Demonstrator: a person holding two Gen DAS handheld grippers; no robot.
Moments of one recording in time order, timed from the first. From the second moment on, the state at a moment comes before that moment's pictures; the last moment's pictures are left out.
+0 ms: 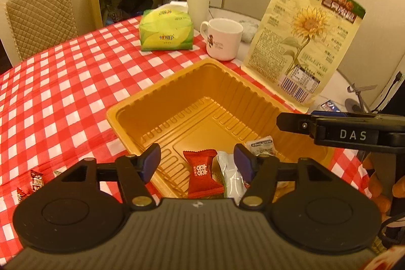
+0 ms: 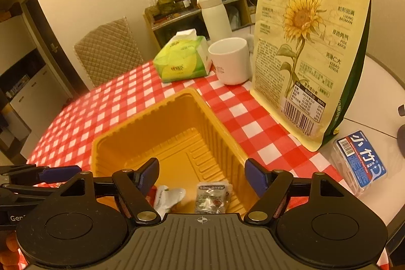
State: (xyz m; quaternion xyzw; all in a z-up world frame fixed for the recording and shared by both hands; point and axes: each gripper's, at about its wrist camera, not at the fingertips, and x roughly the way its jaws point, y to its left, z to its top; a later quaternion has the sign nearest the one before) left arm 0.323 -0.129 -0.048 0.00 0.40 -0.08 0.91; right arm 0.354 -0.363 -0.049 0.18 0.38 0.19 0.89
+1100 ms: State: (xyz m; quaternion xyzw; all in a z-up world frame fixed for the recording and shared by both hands) left arm 0.168 -0.018 -0.014 -0.06 0.38 -0.01 0.92; right arm 0.249 -0.275 -0.009 0.13 0.39 0.33 0.85
